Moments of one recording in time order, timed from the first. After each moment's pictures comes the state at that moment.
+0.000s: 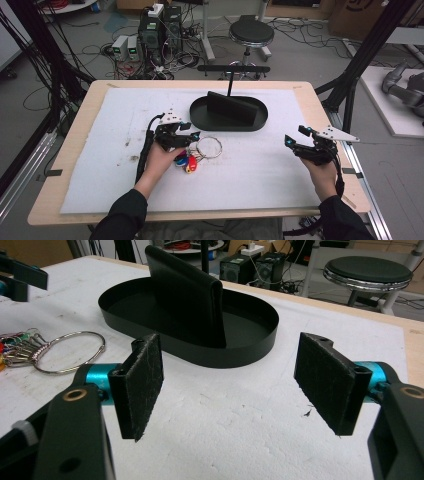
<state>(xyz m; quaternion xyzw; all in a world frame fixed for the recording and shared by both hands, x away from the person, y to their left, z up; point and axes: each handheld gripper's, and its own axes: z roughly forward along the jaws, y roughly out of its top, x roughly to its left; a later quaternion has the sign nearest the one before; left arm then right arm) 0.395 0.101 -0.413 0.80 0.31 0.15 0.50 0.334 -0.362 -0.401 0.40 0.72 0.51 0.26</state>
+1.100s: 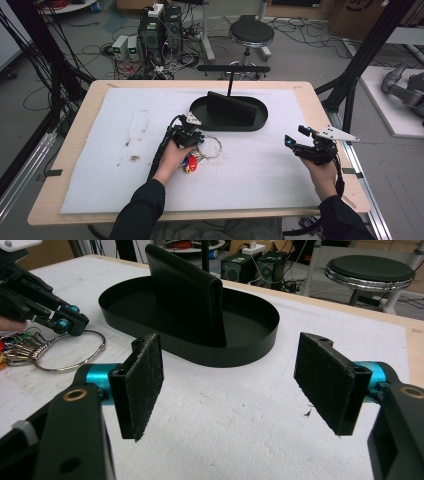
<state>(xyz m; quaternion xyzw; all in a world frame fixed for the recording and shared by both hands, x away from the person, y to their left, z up) 0.423 0.062 -0.441 0.87 0.31 0.15 0.36 0.336 -0.363 -0.402 0.39 0.72 0.51 0.26</state>
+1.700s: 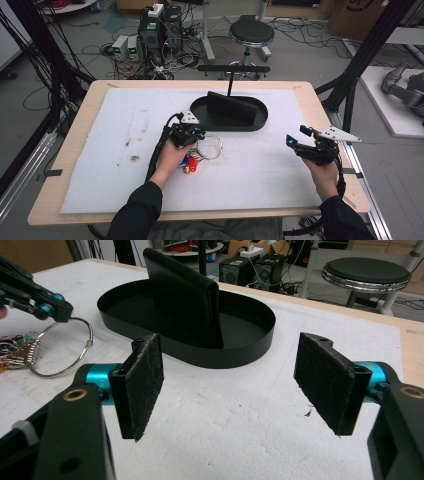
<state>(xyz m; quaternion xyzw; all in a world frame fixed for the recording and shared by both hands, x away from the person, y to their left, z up) 0.409 0.069 -0.420 0.84 0.28 0.16 0.43 0.334 -0.367 -0.401 0.40 0.72 0.51 0.26</state>
